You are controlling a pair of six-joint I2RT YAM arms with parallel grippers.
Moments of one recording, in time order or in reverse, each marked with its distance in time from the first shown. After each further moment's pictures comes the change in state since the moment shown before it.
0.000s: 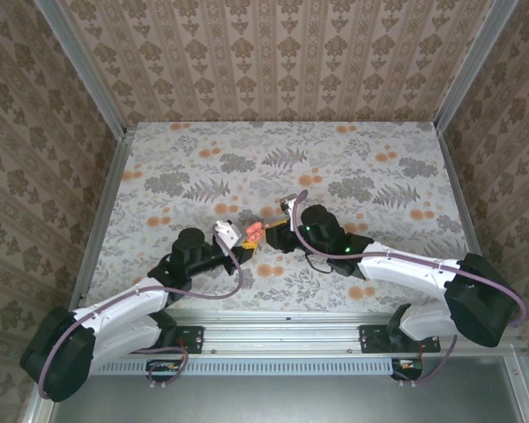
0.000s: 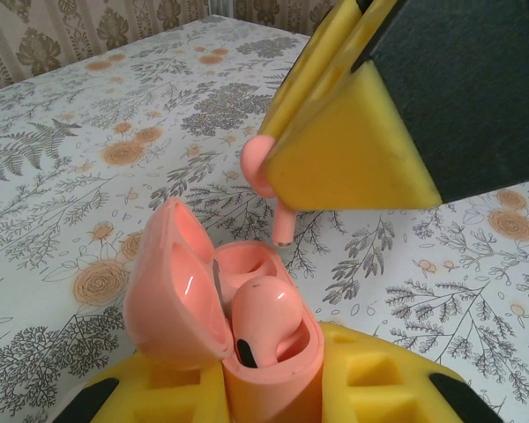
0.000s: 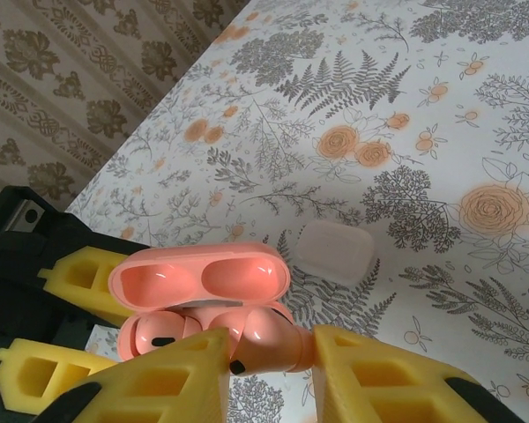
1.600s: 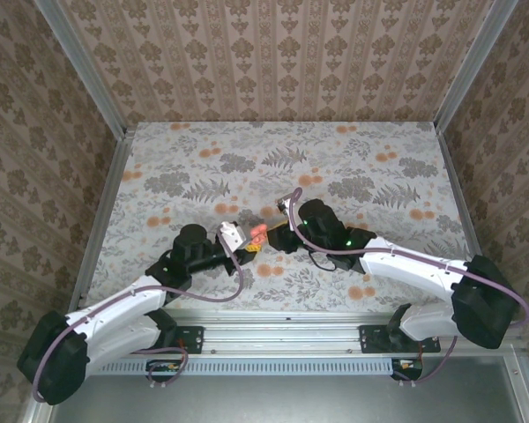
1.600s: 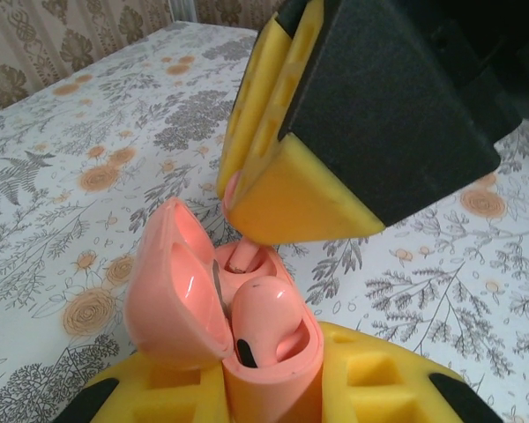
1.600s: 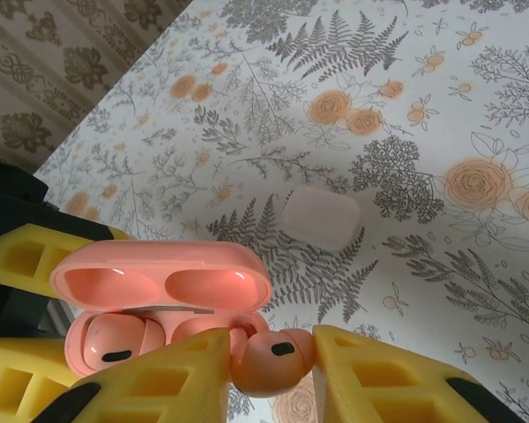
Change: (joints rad) left arm -0.031 -0.033 0.077 -0.147 0.032 0.128; right arm -0.005 -0.019 0.094 -0.238 -0.031 -0.083
